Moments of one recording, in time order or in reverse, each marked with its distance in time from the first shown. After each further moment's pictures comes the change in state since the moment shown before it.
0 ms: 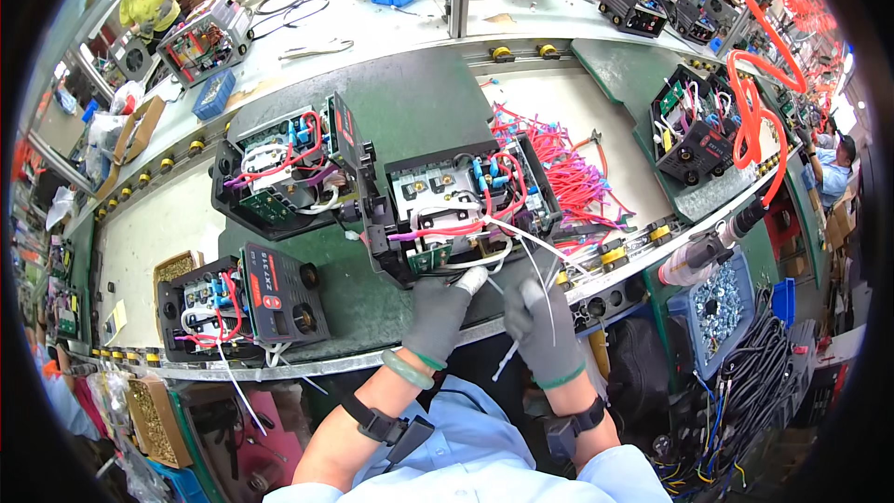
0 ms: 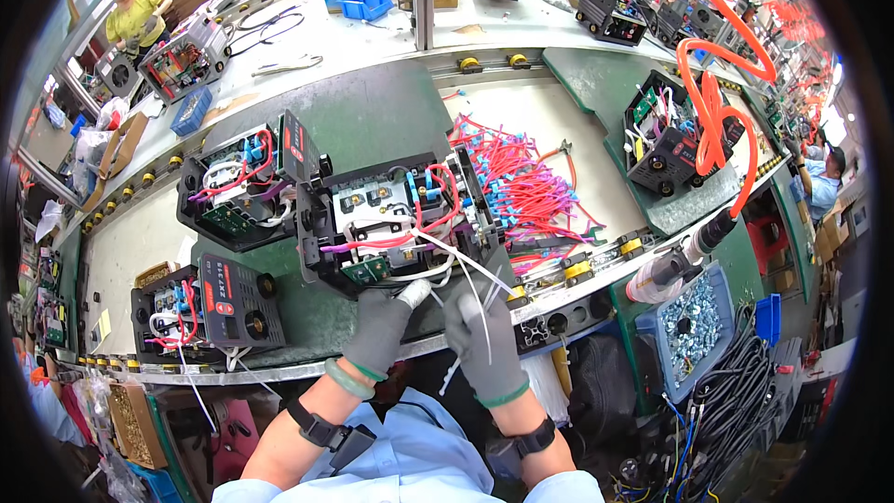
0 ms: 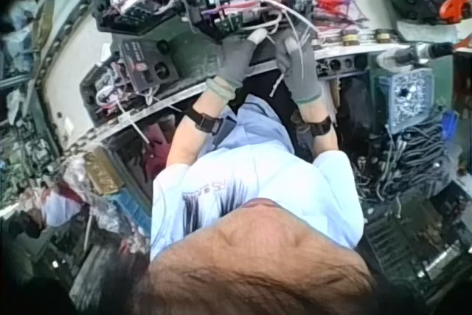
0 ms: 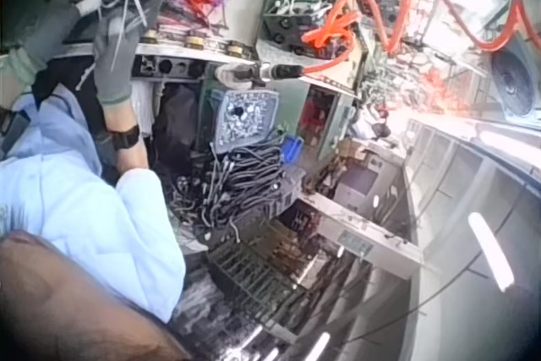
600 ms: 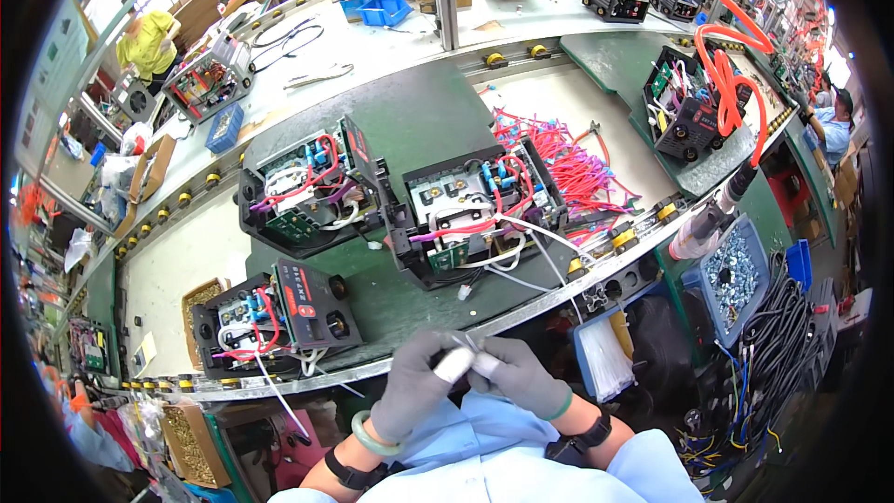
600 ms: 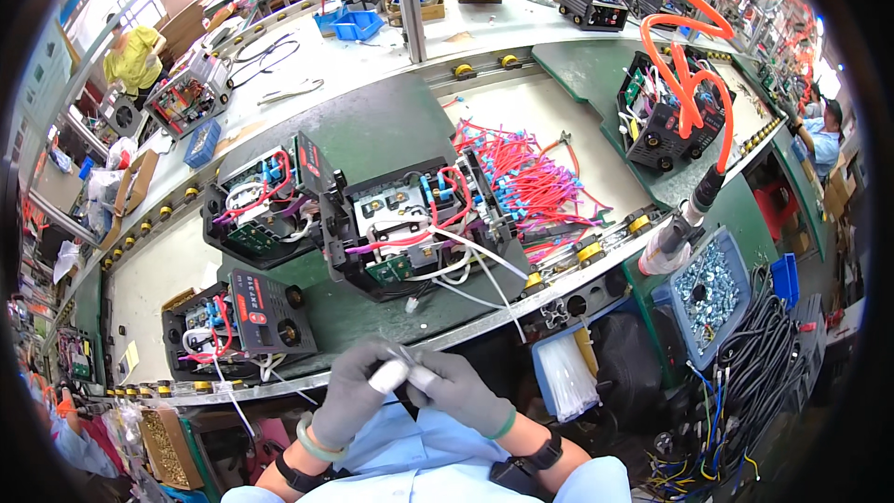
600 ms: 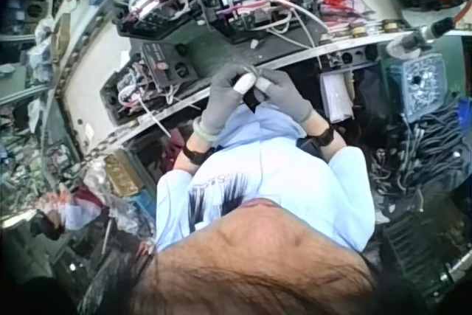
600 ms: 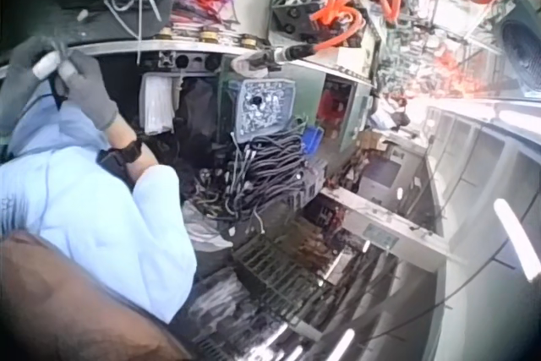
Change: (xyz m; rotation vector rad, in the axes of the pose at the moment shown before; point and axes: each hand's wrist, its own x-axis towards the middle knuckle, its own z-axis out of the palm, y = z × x) left_hand -0.098 0.058 -0.073 0.125 -0.332 -0.020; right_hand -0.061 0.021 0.047 -0.464 -0.294 0.267
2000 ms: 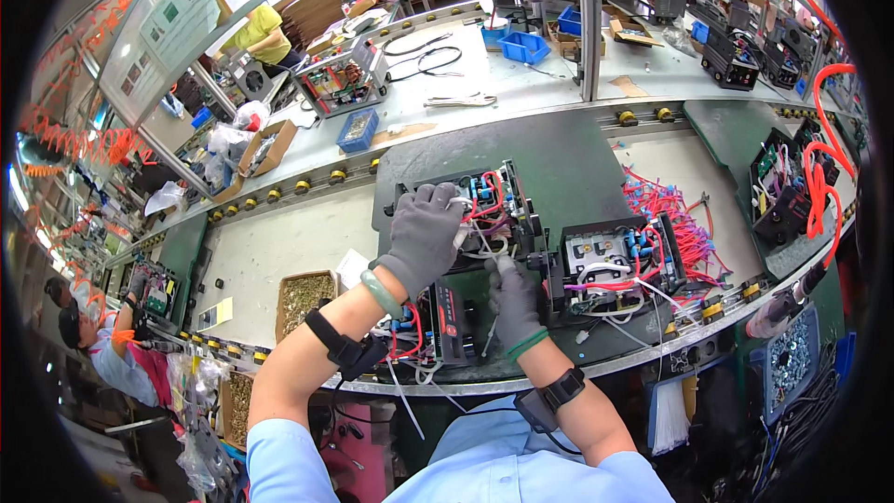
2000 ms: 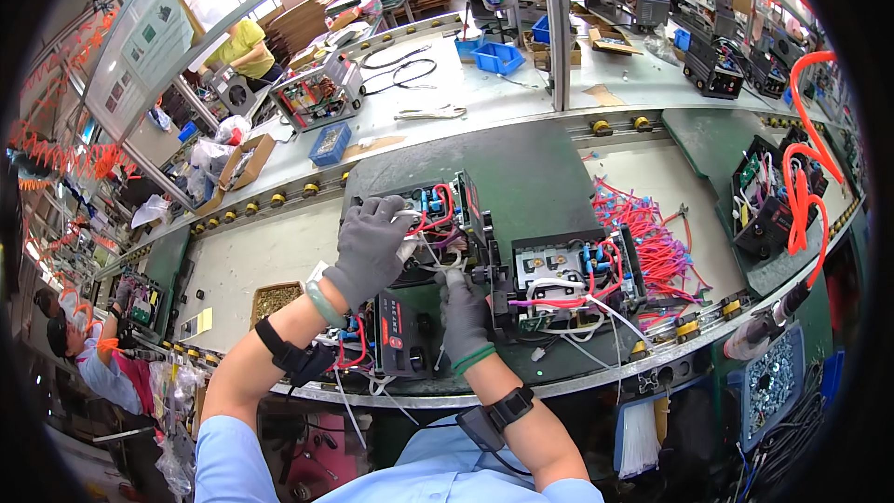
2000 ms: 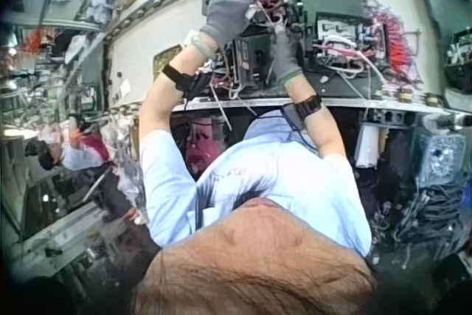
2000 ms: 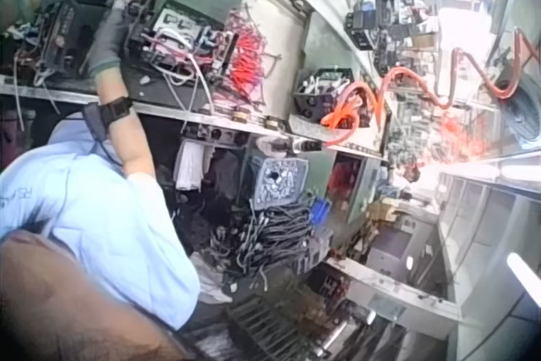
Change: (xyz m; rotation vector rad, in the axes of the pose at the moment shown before) left_hand 0.110 0.126 -0.186 1.816 0.477 0.629; right_hand 0.219 -0.014 0.107 0.409 0.342 -0.017
